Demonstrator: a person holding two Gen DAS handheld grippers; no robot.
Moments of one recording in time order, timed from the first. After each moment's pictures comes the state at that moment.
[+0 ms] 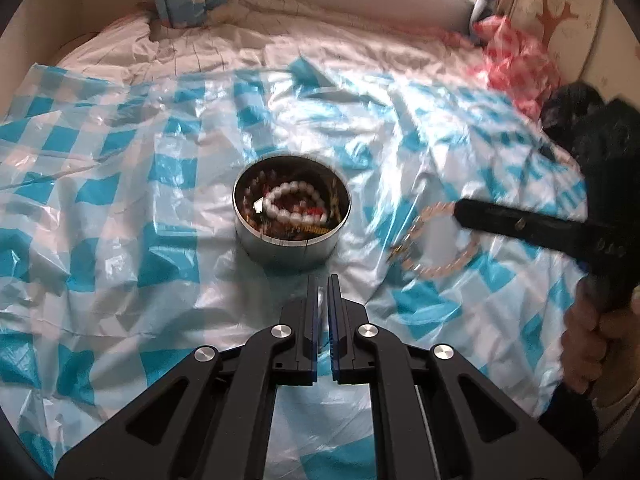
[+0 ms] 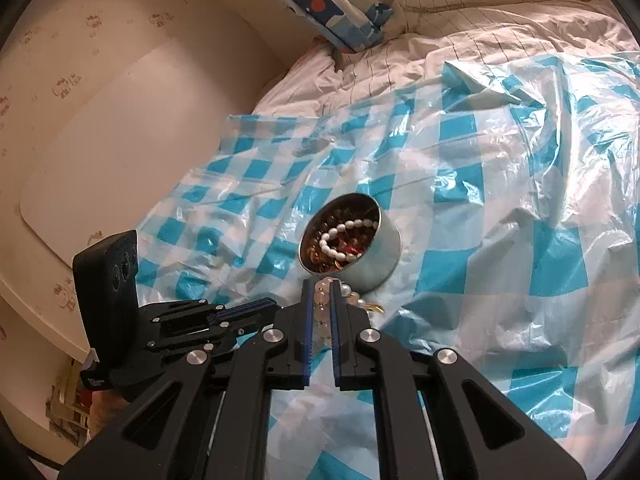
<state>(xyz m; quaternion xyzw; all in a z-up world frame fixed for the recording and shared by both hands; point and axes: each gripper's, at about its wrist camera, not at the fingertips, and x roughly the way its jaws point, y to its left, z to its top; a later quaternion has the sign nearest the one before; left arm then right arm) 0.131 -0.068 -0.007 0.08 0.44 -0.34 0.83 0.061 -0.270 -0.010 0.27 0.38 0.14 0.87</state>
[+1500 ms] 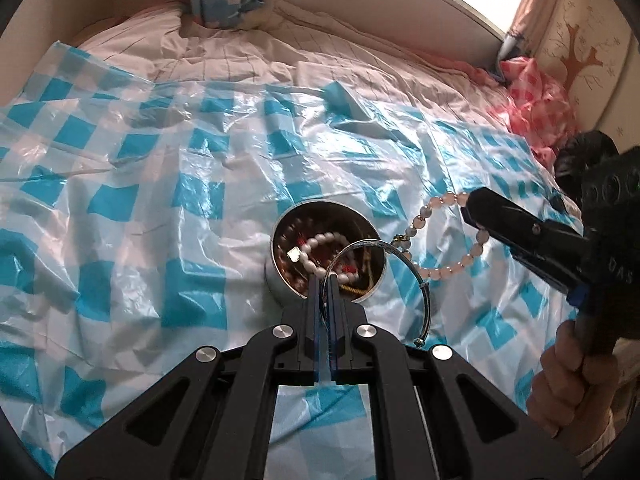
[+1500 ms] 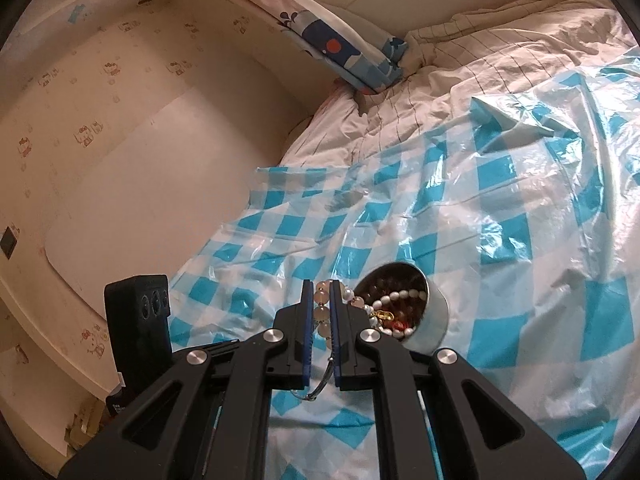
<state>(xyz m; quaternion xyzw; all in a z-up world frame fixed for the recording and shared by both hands) 0.178 -0.064 0.000 0.02 0.45 -0.31 0.84 0.102 -0.269 0.002 0.33 0.30 0.17 0.88</state>
